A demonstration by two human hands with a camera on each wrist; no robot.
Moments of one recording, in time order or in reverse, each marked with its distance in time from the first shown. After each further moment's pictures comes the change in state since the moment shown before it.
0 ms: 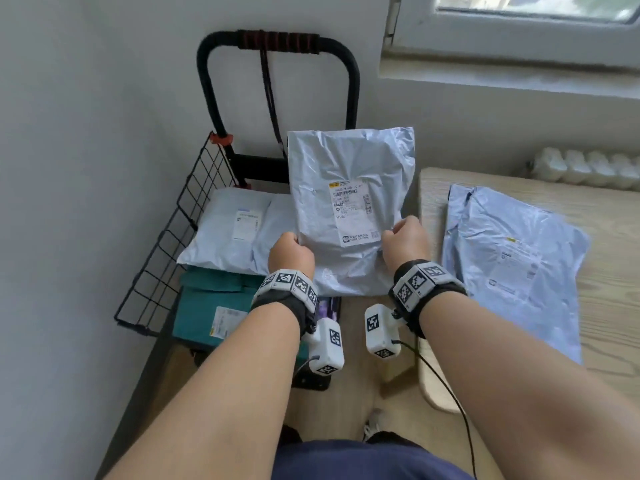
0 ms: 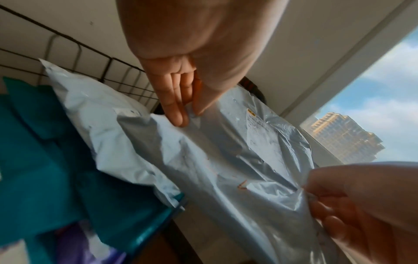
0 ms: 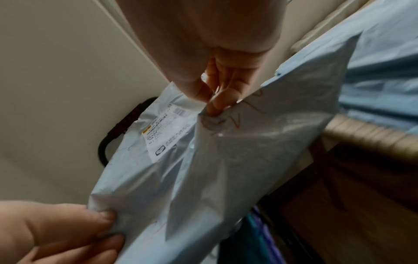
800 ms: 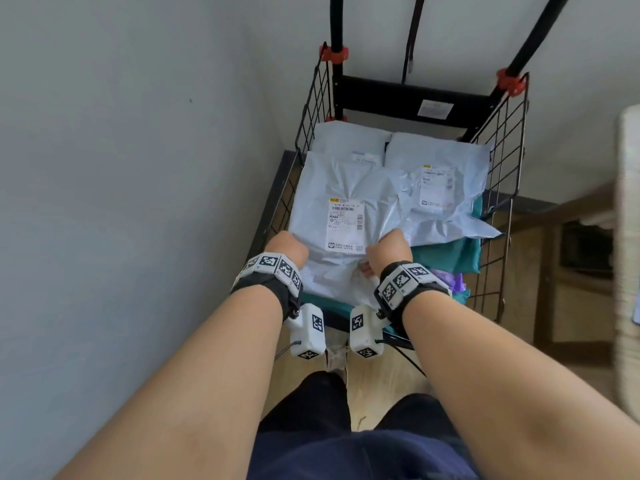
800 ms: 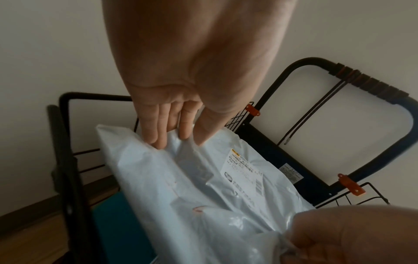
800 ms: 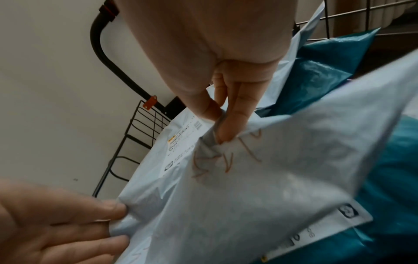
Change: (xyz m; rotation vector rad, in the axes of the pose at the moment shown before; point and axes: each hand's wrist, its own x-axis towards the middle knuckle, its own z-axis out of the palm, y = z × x) left_hand 0.141 -0.247 -0.133 0.309 -0.366 -0.309; right_hand -0.097 -0.075 0.316 -0.089 -0.445 0.274
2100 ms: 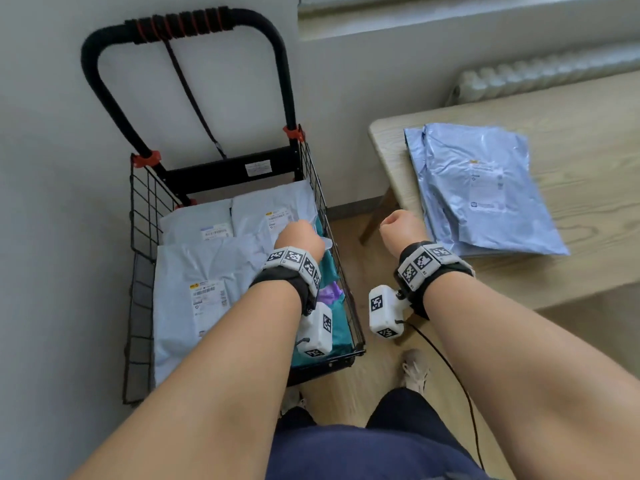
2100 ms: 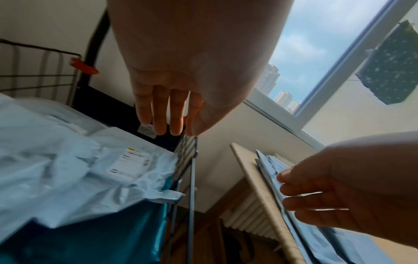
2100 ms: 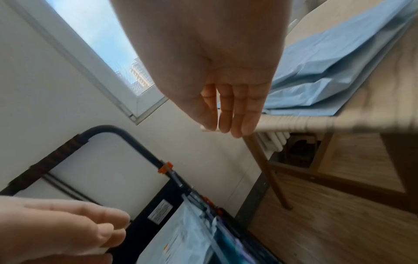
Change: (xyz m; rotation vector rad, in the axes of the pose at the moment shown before) left_hand -0.126 0.239 0.087 0.343 0.055 0.724; right_hand -0.028 0.113 -0.268 0.050 0.552 0.011
